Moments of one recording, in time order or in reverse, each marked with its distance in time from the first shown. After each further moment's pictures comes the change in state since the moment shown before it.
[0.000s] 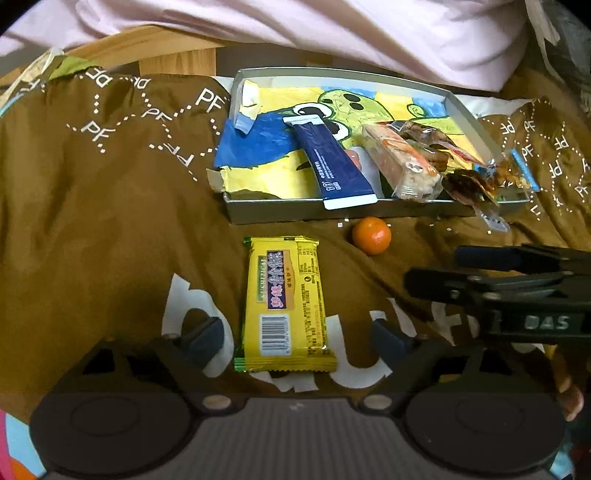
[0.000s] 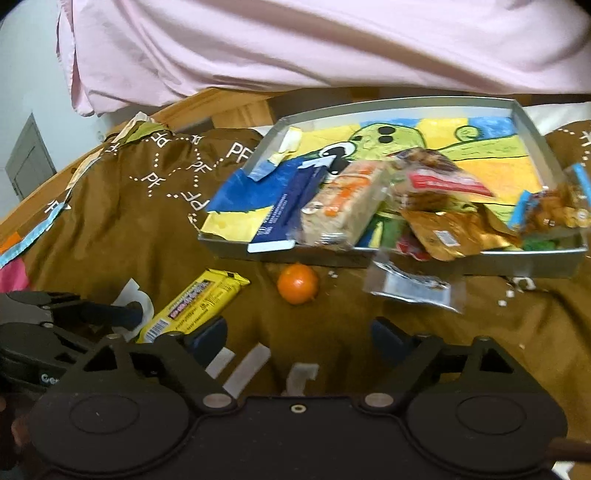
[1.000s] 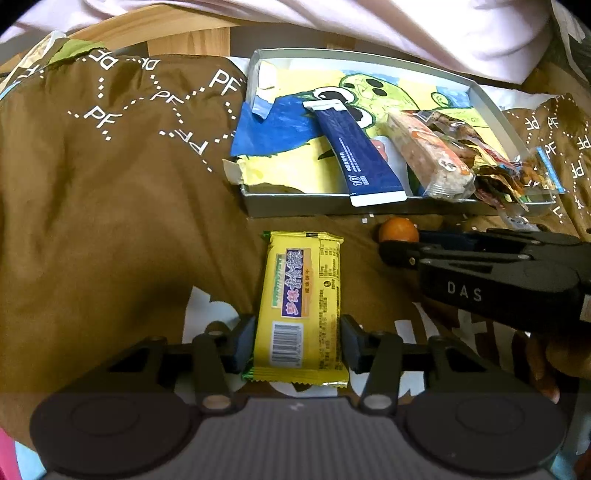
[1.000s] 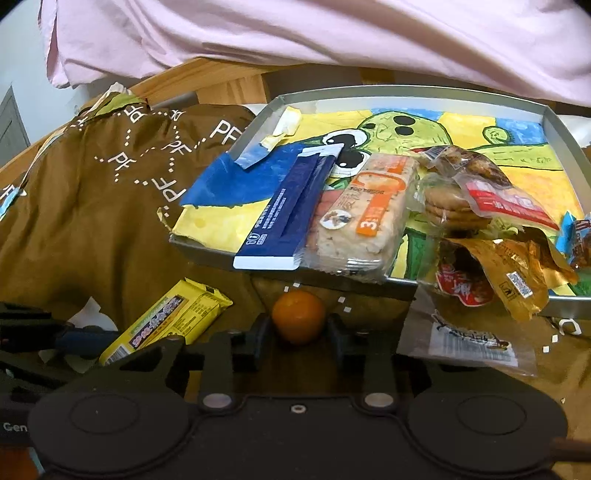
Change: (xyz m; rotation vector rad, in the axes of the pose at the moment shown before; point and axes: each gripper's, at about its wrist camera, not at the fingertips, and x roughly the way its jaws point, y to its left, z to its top) left arm 0.013 0.009 0.013 -0.031 0.071 0.037; right arm 0.055 0.015 0.021 -0.044 0.043 -0.086
